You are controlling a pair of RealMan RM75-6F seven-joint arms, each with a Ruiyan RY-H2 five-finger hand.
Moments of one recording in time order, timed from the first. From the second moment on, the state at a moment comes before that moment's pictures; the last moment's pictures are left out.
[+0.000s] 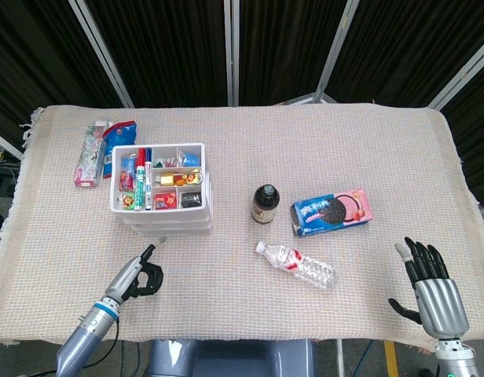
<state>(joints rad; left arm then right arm) -0.34 -1.49 -0.04 -1.71 1.35 1.01 -0.41 0.01 -1.21 -0.01 -1.62 -1.67 1.60 -0.11</state>
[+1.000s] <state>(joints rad) -0.41 -1.57 -0.12 -1.68 1.16 0.95 -0.28 0.02 -1.21 -0.01 -1.62 -1.68 1.59 -0.09</state>
